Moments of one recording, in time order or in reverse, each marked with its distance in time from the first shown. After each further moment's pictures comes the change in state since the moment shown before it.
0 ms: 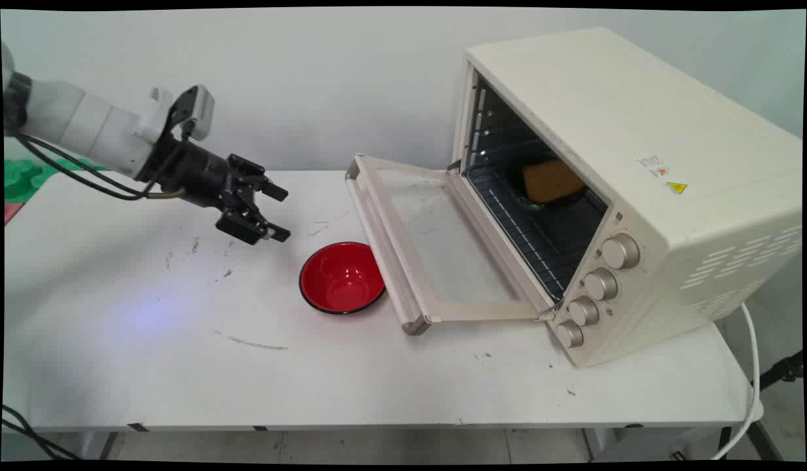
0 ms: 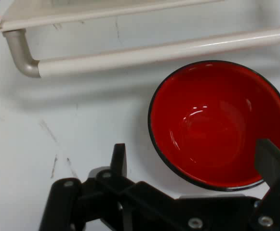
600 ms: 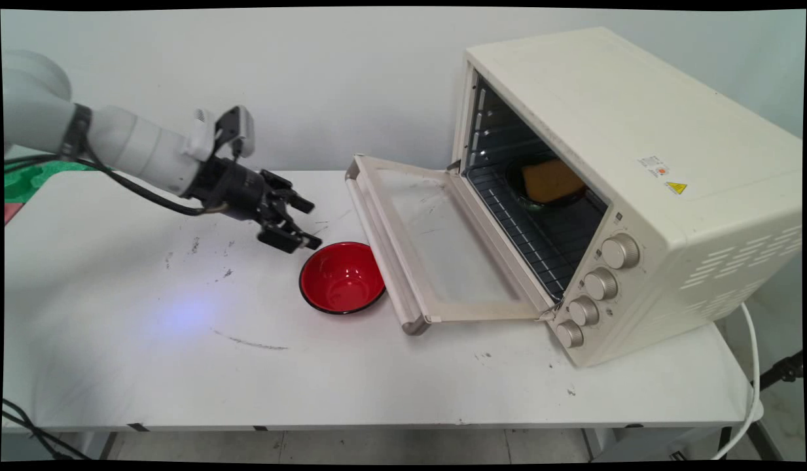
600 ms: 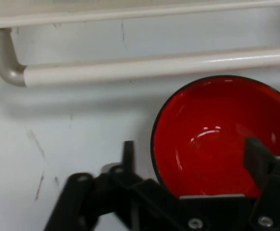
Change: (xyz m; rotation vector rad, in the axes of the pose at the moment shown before) arm 0.008 0.007 0.052 0.026 -0.005 -0.054
